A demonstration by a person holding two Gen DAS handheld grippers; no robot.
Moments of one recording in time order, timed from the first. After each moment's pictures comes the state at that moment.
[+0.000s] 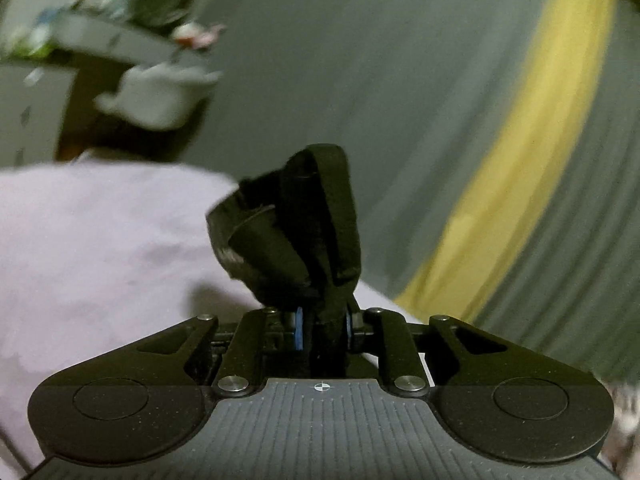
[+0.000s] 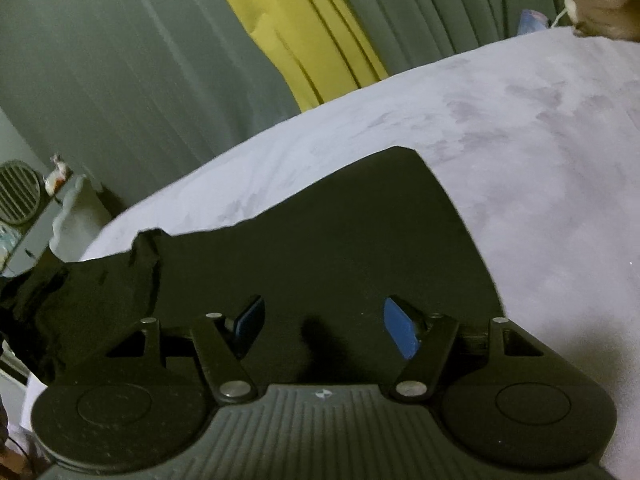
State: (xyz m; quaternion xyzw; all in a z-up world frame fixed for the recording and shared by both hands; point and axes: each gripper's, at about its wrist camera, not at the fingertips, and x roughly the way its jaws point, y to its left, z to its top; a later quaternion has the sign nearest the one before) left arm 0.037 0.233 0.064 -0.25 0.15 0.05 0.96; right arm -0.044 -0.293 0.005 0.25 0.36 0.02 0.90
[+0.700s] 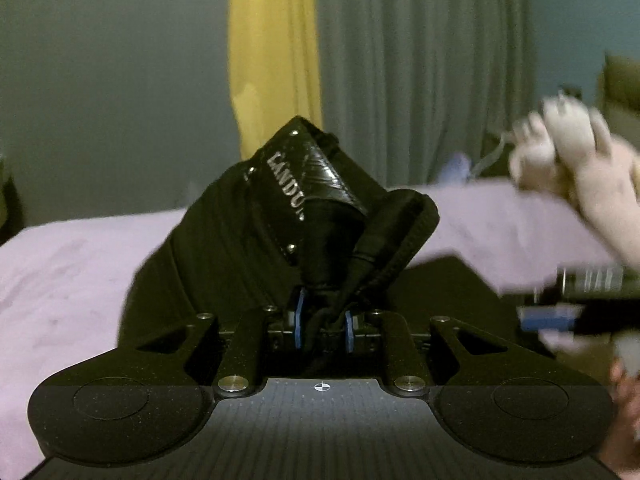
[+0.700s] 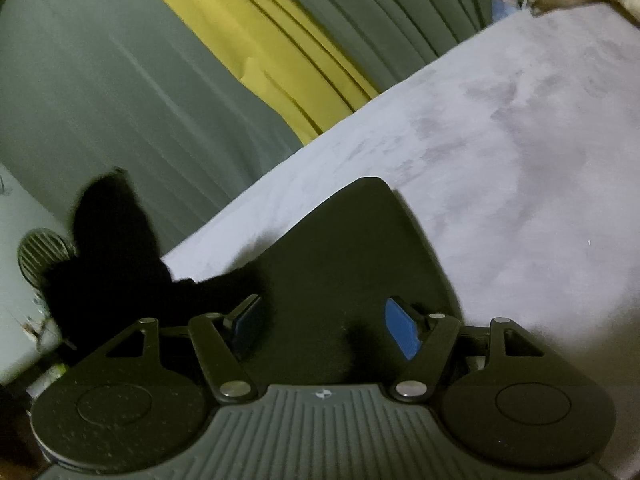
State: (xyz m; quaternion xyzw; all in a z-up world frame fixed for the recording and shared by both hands) left arm 0.046 -0.044 0.026 0.07 0.25 -0.18 0.95; right arm -0.077 -0.337 0.008 0.36 0.31 0.03 0.88
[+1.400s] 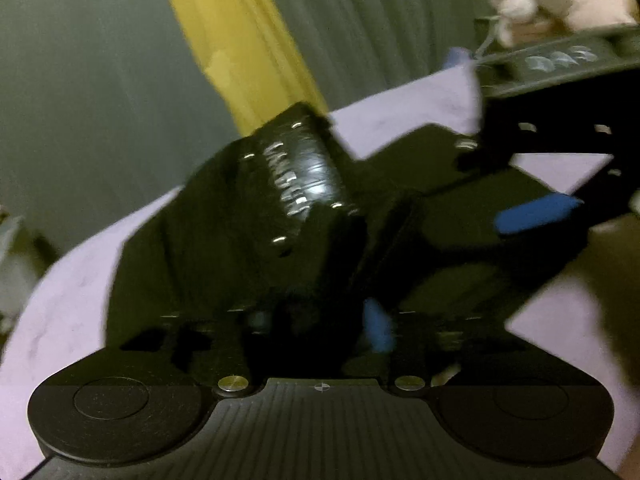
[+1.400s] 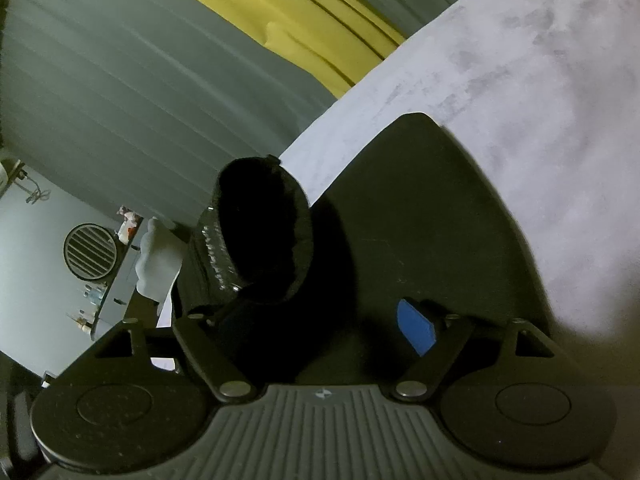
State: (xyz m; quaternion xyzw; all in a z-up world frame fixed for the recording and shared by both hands) left arm 0.019 -0.124 -0.039 0.23 0.28 -0.14 0.92; right arm -0.065 -0.319 -0.009 0.39 0.35 0.11 0.85
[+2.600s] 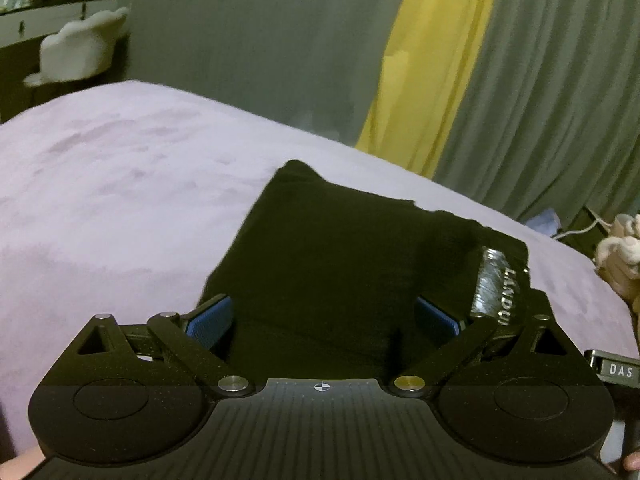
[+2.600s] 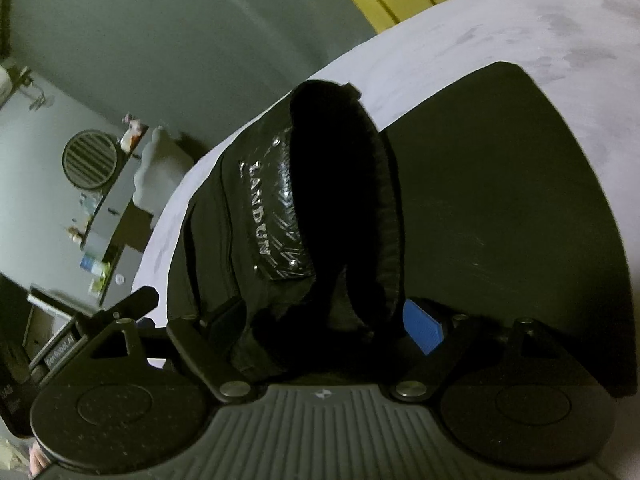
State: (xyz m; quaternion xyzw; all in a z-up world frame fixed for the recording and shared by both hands) left arm 0.057 0.040 -0.005 -0.14 0.32 -0.02 0.94; right arm -0.021 -0.273 -0.007 0.30 0.44 0.18 0.83
